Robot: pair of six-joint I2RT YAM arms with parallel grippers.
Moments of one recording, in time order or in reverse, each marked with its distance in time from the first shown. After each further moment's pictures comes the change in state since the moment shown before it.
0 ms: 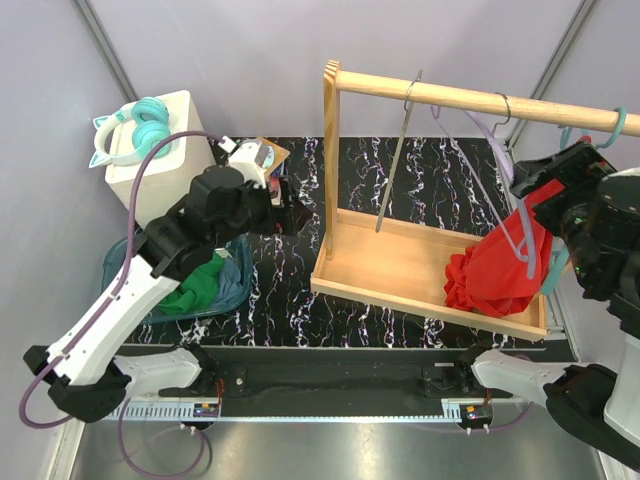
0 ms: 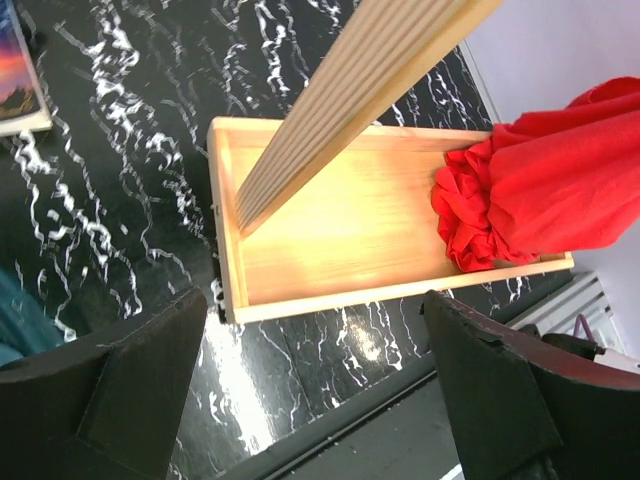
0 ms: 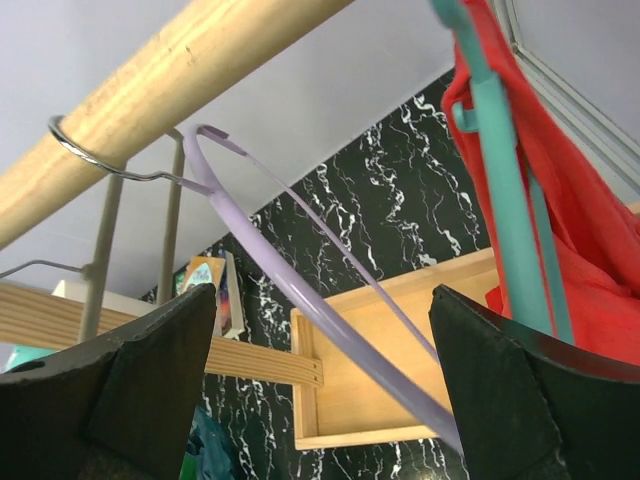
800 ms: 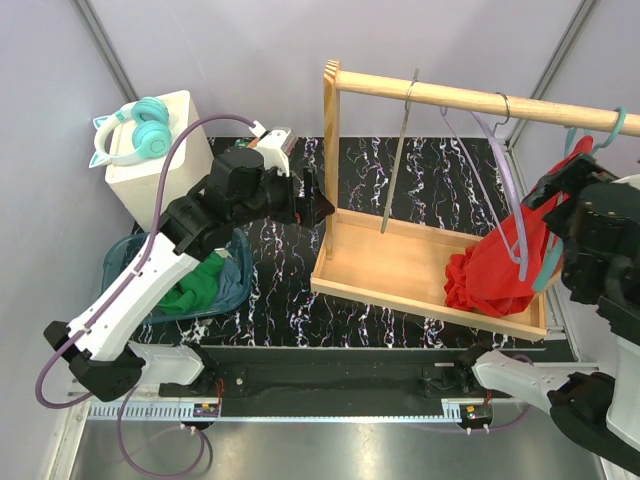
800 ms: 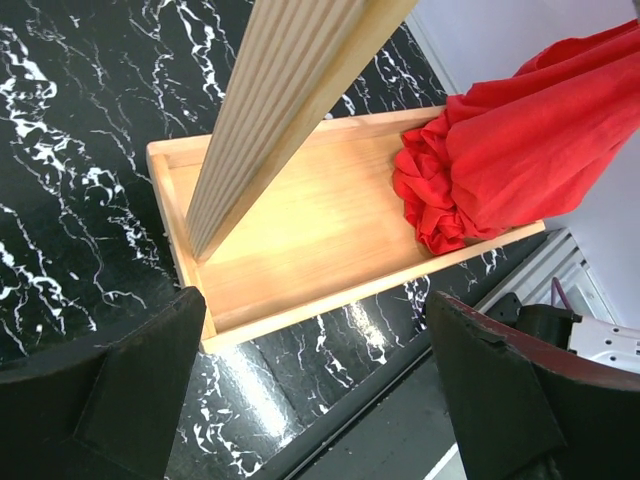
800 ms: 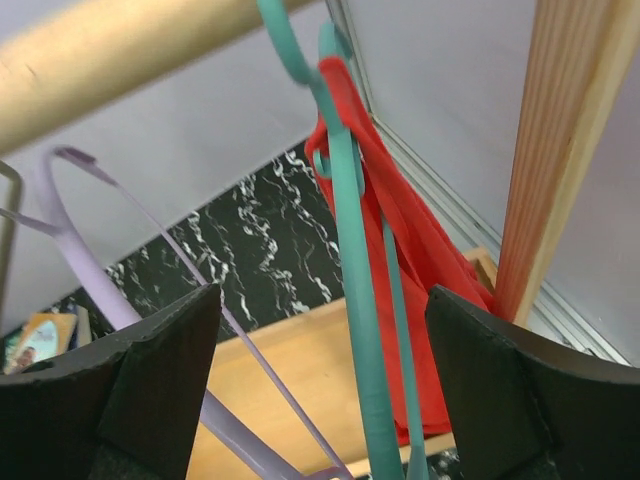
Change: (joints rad) left arm 0.000 0.148 0.109 0.043 0.152 0.079; right arm 0.000 -0.043 -0.068 0.010 0.243 -0.195
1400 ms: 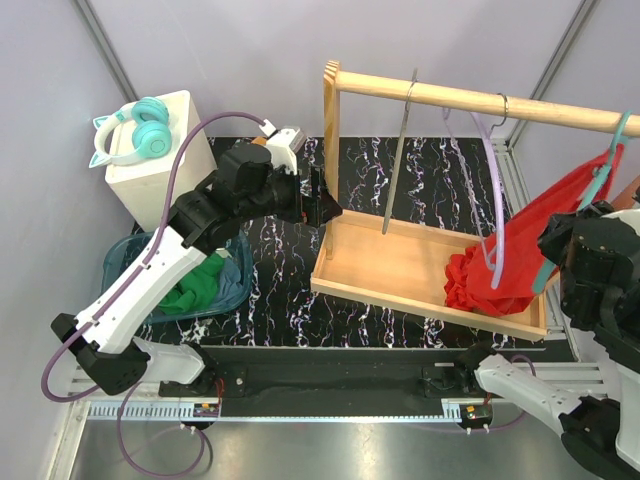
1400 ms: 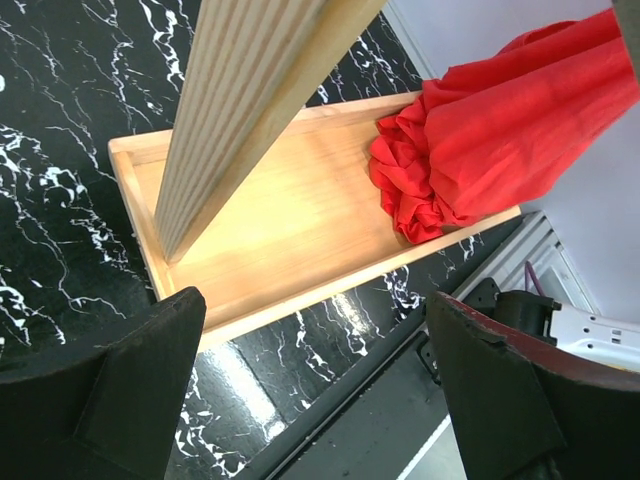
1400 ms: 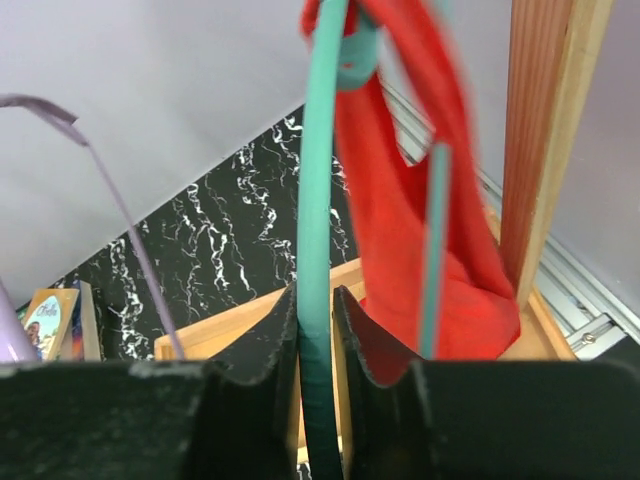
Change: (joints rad) left arm 0.000 0.054 0.037 0.005 0.071 -0.013; right arm 0.000 -0.175 -0.284 0.011 -0.040 0.104
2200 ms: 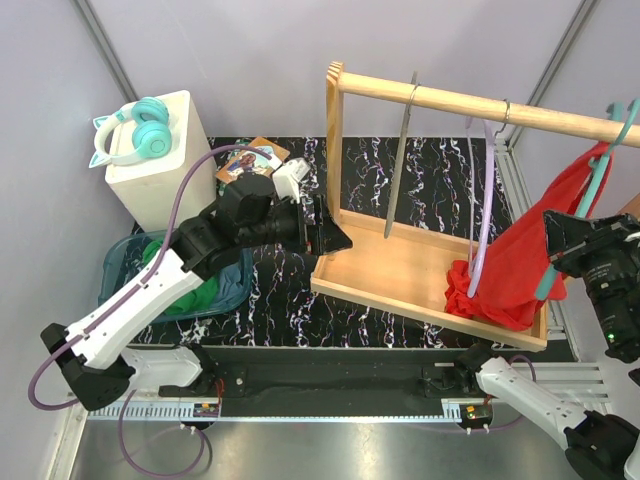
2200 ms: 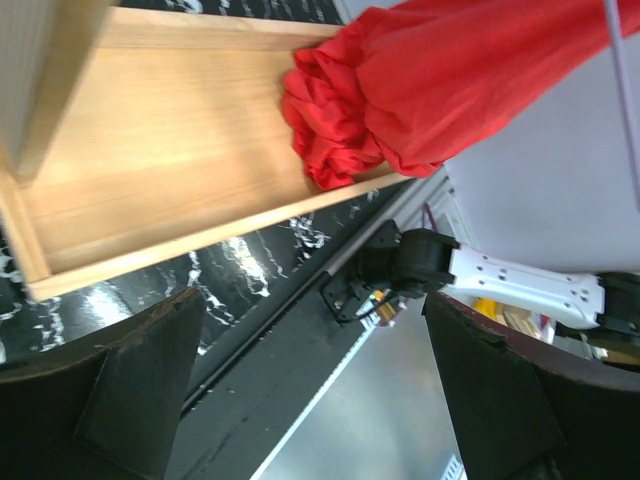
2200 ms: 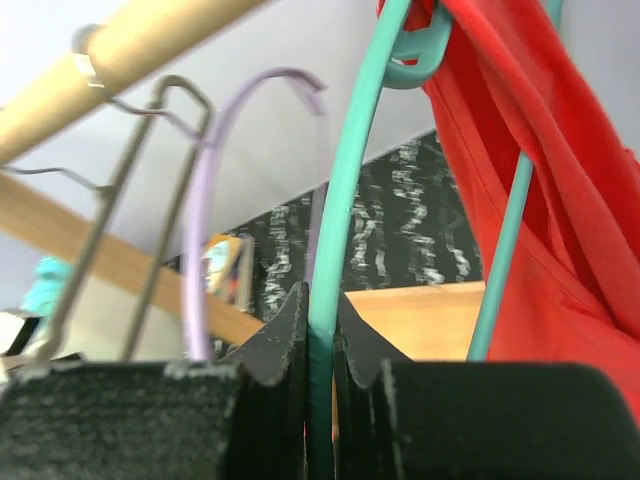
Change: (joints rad) left arm -0.072 -0.115 -0.221 0.095 0.127 -0.240; right arm 0.000 -0.142 -0.018 0.207 -0.320 -0.114
